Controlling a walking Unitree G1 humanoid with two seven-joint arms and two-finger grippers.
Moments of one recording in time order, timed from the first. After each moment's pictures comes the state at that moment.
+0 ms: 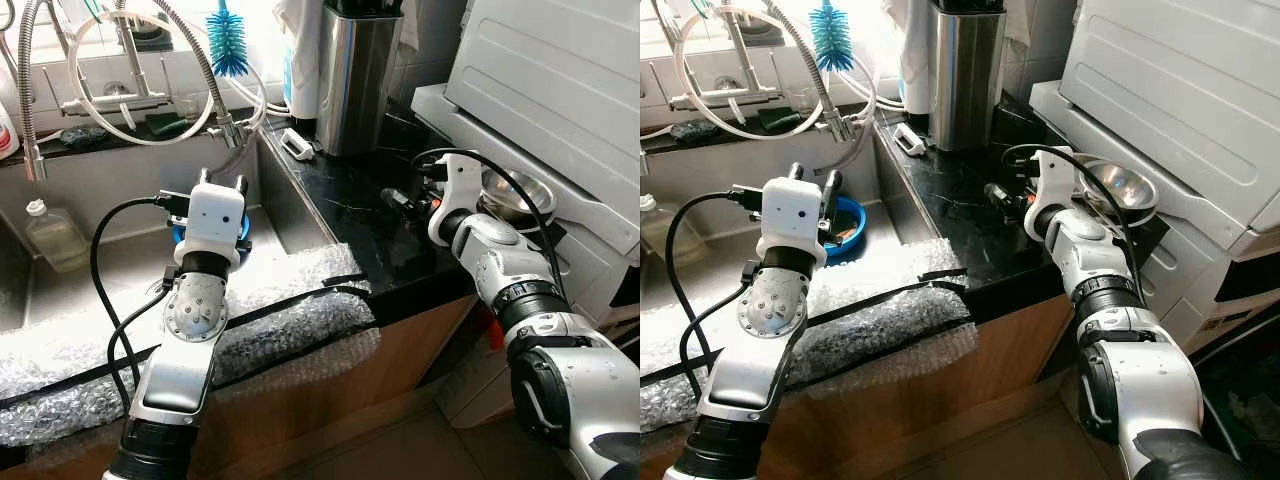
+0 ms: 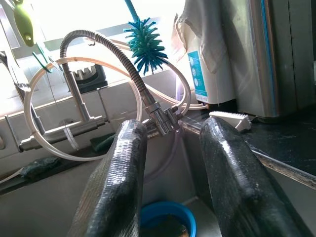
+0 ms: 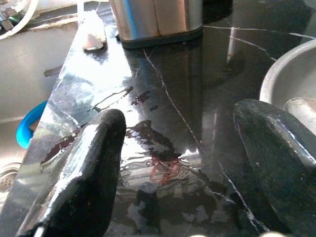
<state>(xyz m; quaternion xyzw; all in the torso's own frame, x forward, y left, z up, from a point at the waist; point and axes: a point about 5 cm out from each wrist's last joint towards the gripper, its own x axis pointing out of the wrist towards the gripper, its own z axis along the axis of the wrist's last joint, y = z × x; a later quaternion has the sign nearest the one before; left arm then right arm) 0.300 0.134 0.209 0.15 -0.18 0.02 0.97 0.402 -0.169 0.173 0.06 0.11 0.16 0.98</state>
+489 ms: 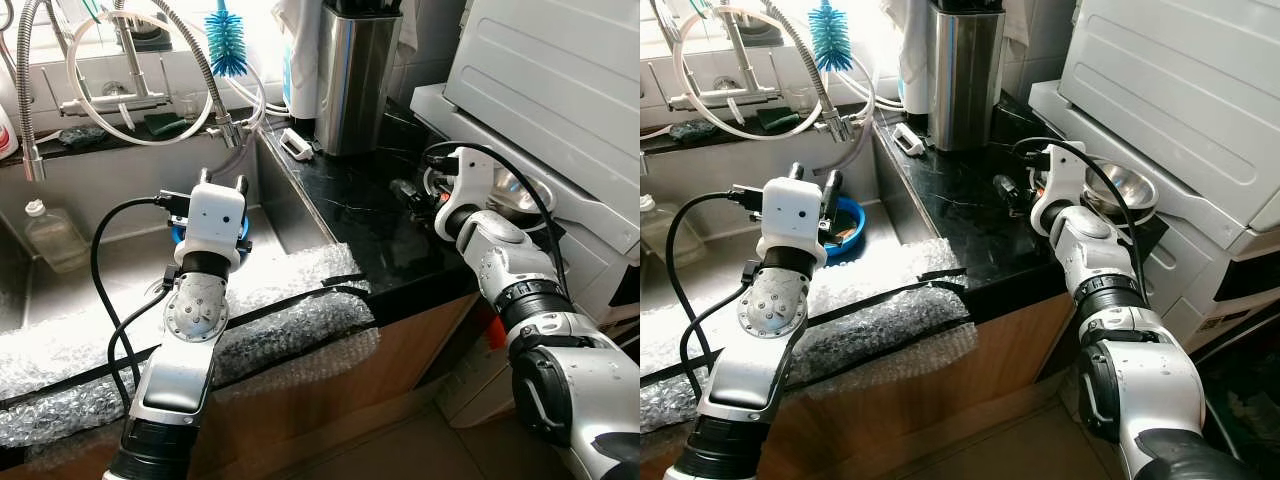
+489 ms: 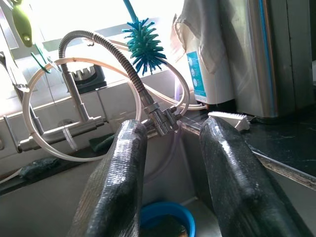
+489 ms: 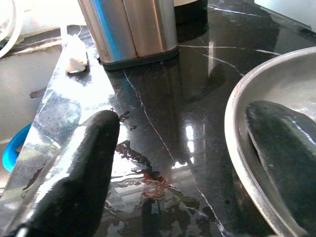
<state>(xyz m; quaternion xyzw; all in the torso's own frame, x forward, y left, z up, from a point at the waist) 0.300 0.134 0.209 0.15 -0.18 0.02 0.97 0.404 -0.176 0.180 0.07 0.09 0.12 0.99</state>
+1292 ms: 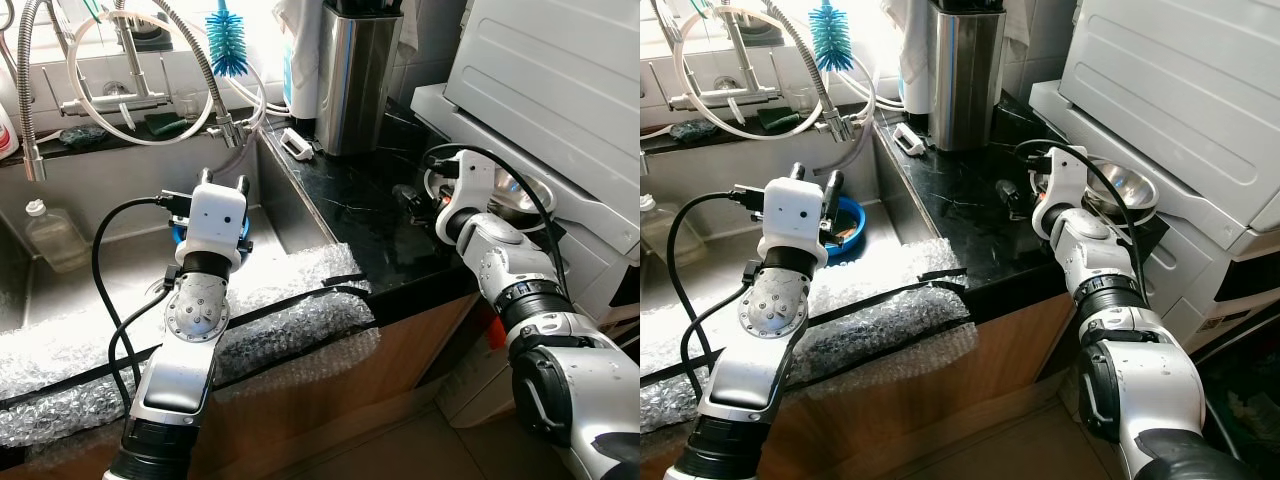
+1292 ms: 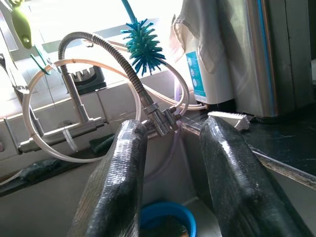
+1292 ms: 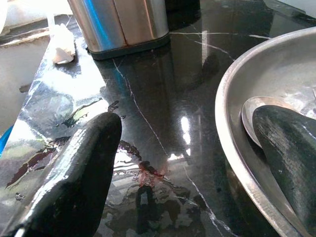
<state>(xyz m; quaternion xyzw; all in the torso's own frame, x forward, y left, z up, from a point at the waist) 0.300 0.133 0.209 0.16 -0.18 0.02 0.97 0.404 -0.178 0.174 0.07 0.12 0.10 0.98</state>
